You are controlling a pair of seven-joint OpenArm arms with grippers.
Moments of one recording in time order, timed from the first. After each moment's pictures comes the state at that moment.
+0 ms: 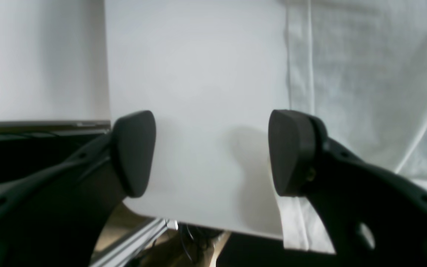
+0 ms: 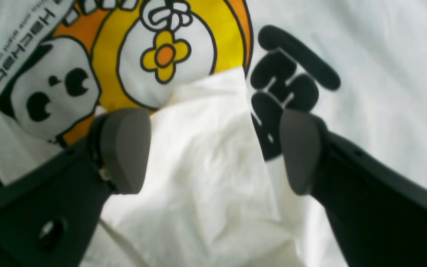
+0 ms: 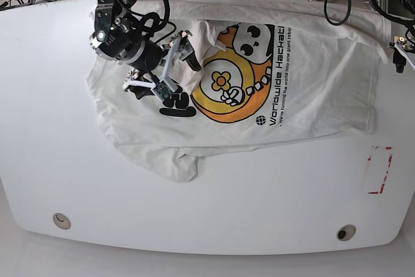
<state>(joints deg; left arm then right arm) 15.4 -22.8 -47.0 102.8 -11.0 -43.2 54.1 -12.3 1.6 2.1 112.7 14.5 40.9 -59.4</state>
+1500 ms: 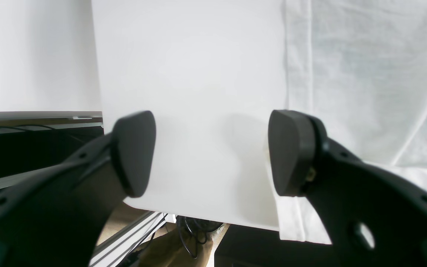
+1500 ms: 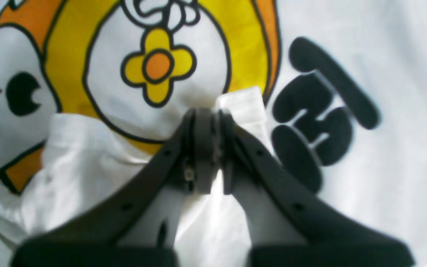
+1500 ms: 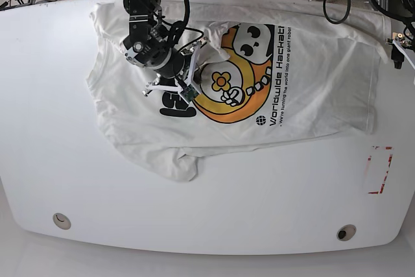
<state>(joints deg) 16.5 -22.6 -46.8 102.8 -10.9 -43.2 53.9 -9.4 -5.4 -0.9 101.5 -6.9 41.1 -48.3</state>
